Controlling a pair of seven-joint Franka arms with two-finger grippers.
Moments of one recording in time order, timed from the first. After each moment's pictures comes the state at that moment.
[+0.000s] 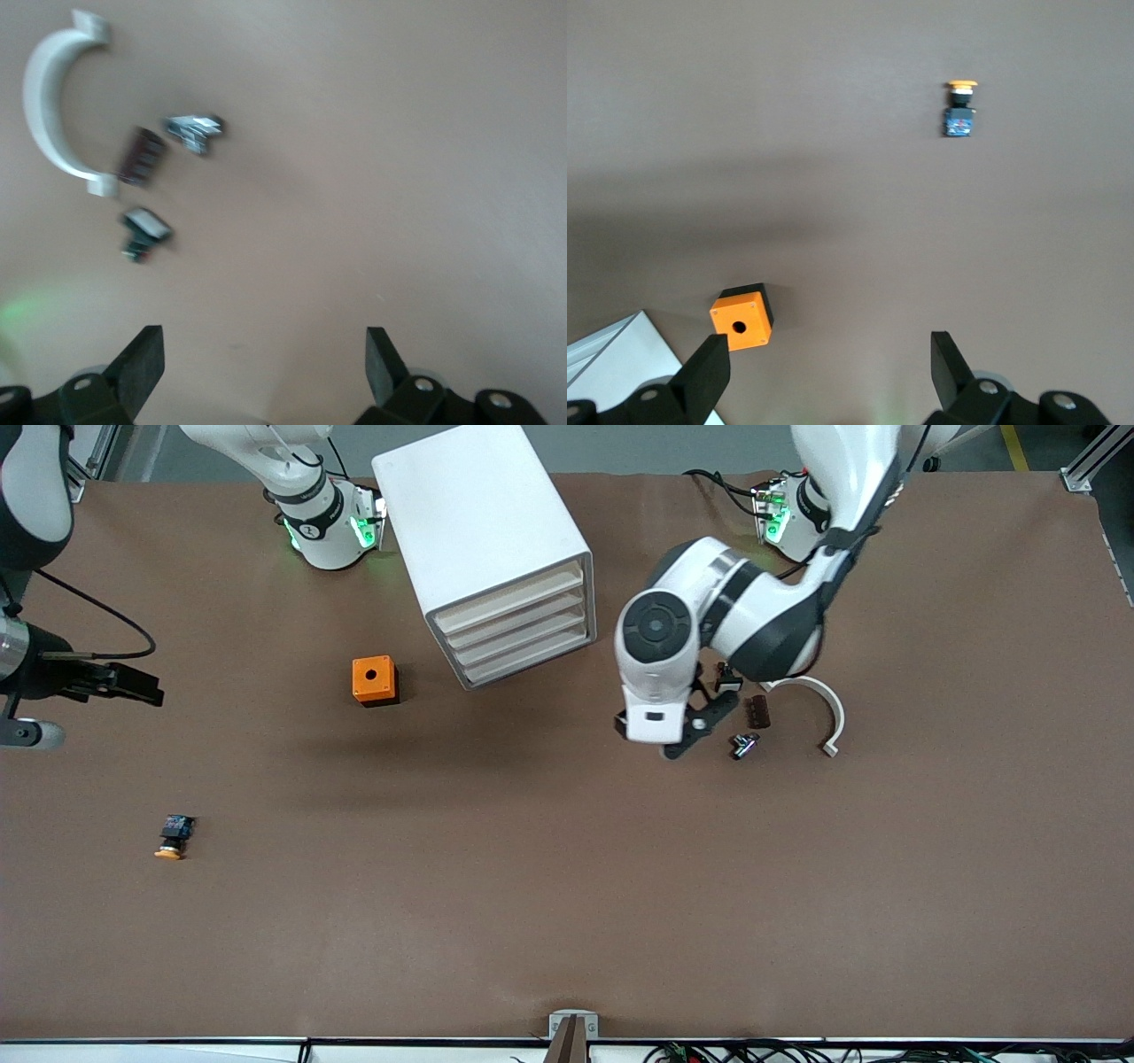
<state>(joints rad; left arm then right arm) -0.43 0.46 -0.23 -1.47 0.11 1.67 -1.41 0.06 0.13 -0.07 -1.52 -0.03 1.51 0.03</state>
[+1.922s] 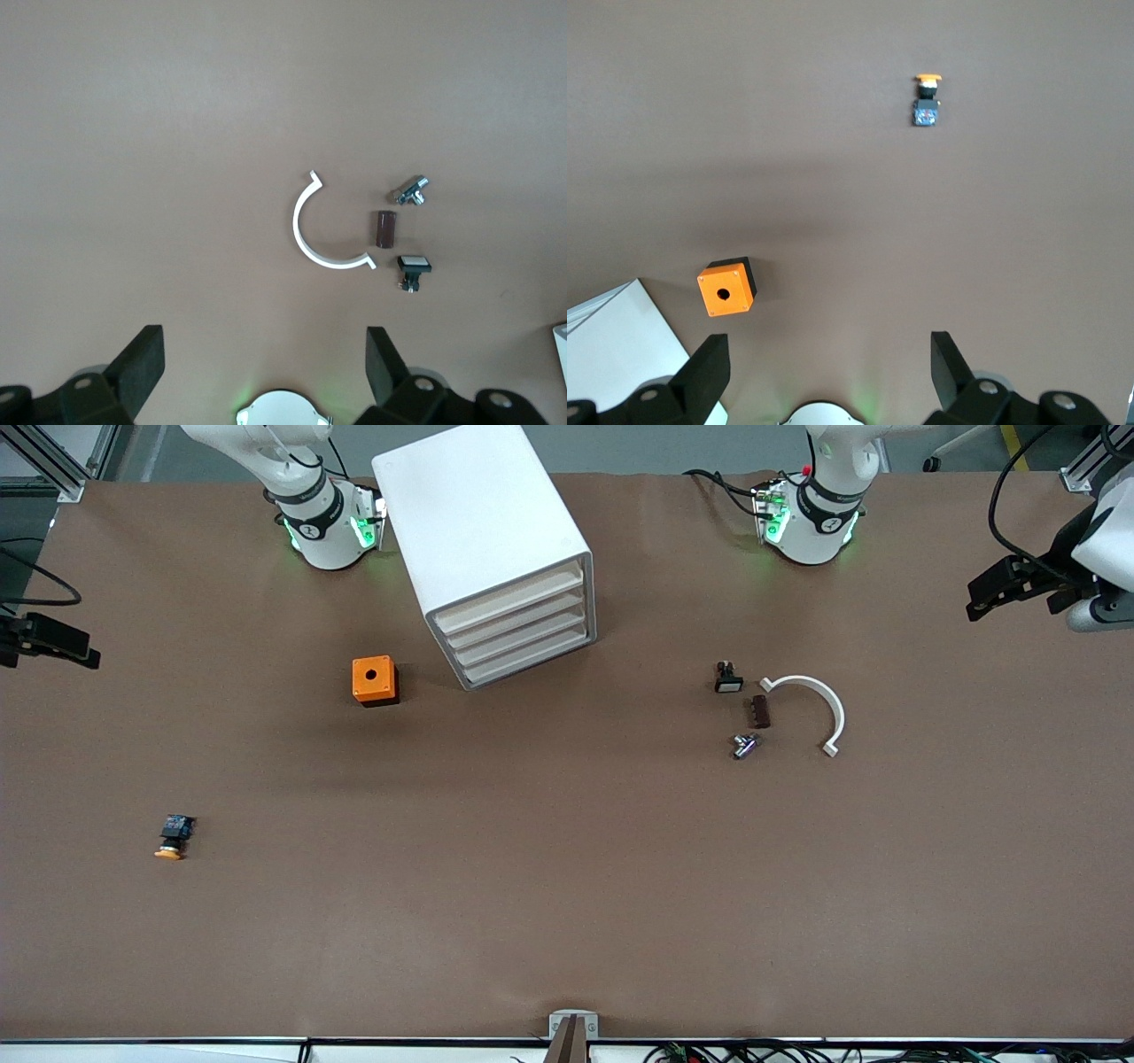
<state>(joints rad) 0.11 -0.17 -0.12 -1.75 0.02 1.50 -0.07 -0.02 0.09 -0.10 -1.41 -0.02 1.36 -0.09</state>
